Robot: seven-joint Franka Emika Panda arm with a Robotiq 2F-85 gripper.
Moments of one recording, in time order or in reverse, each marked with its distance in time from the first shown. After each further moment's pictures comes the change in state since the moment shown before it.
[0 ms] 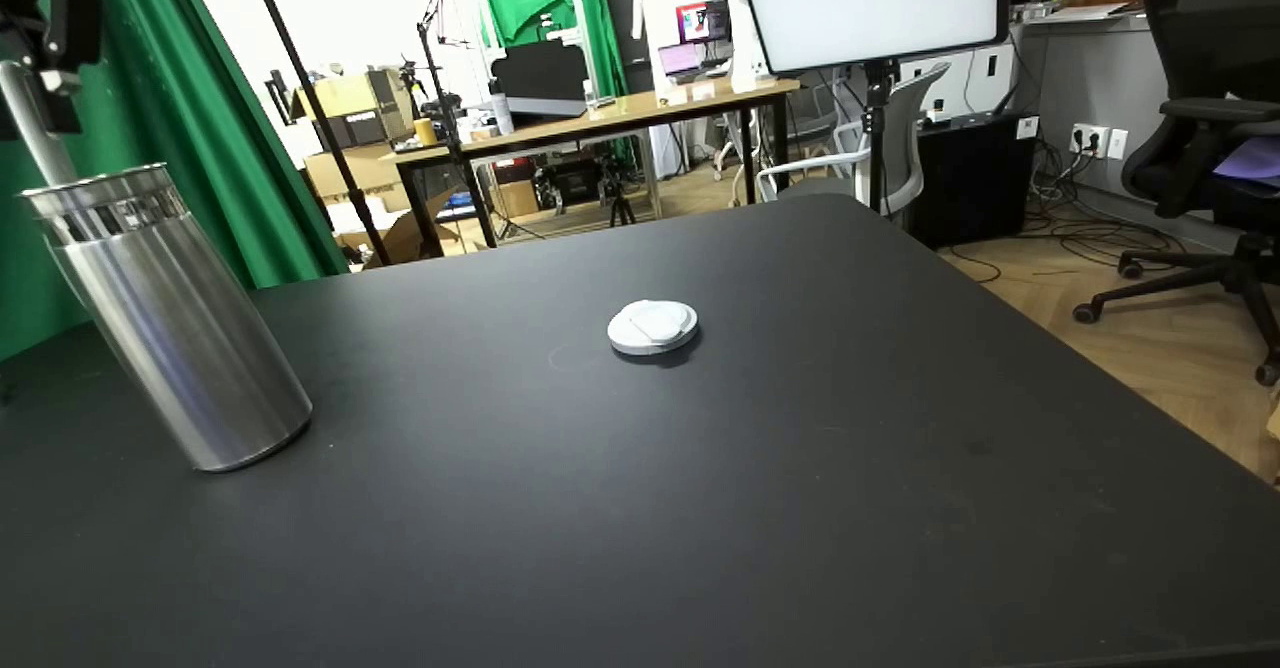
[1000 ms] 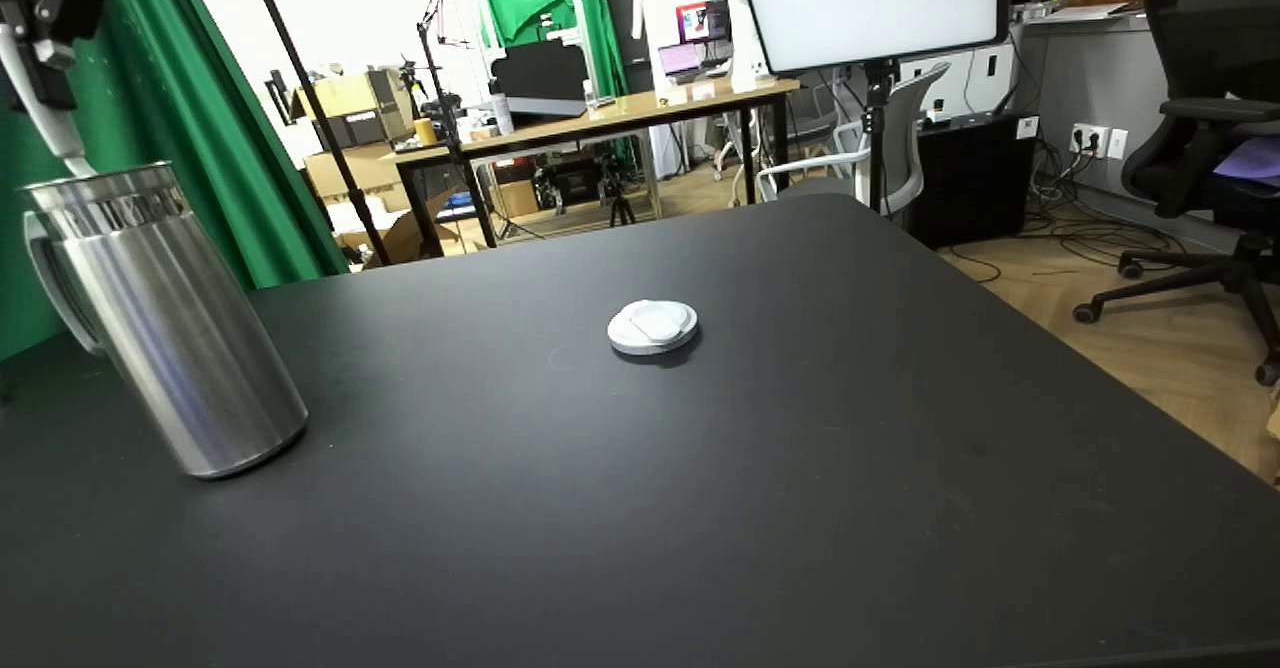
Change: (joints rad) arm 0.000 0.078 0.013 0.139 -0.135 -0.191 0.056
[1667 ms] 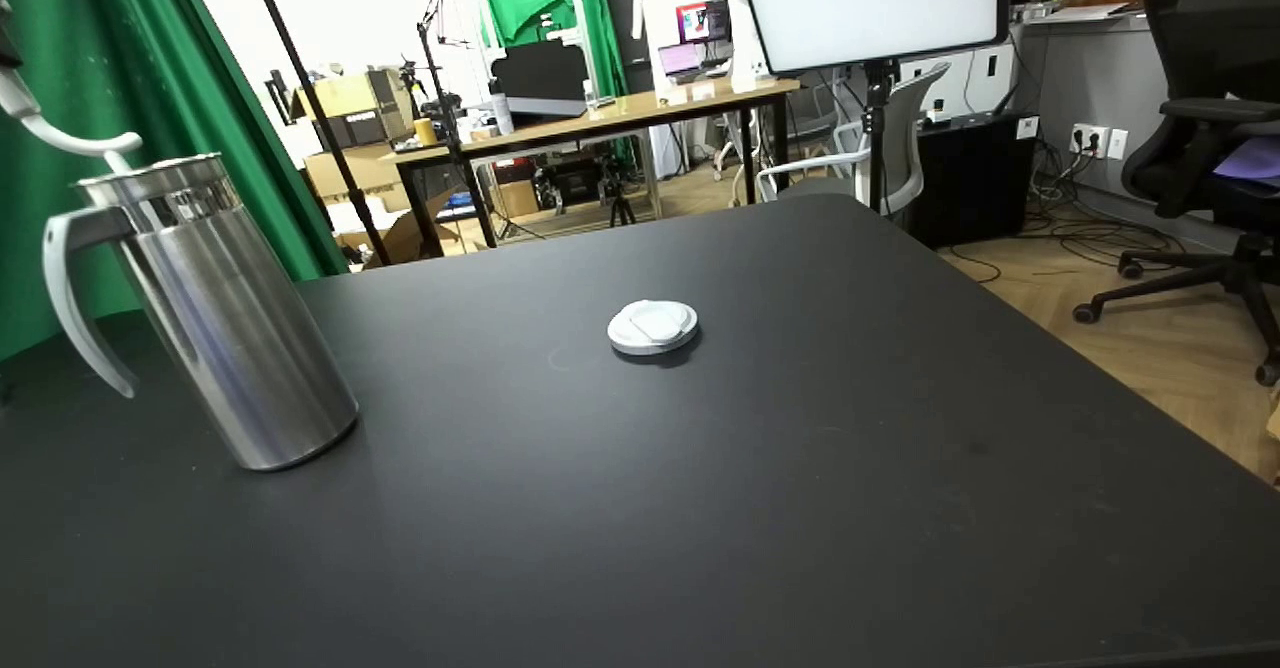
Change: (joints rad) arm 0.052 -0.052 0.061 -0.002 -0.156 -0.070 0.075
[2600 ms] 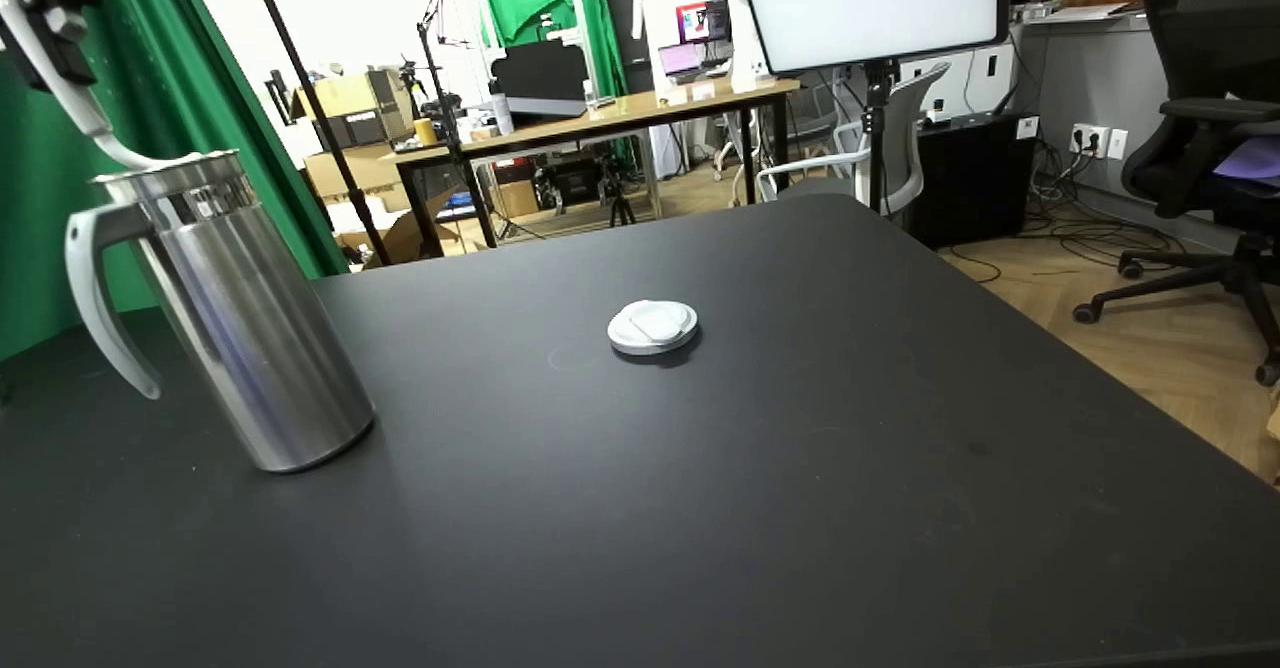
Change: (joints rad) arm -0.059 -0.047 -0.067 -0.101 0.040 0.130 -0.087
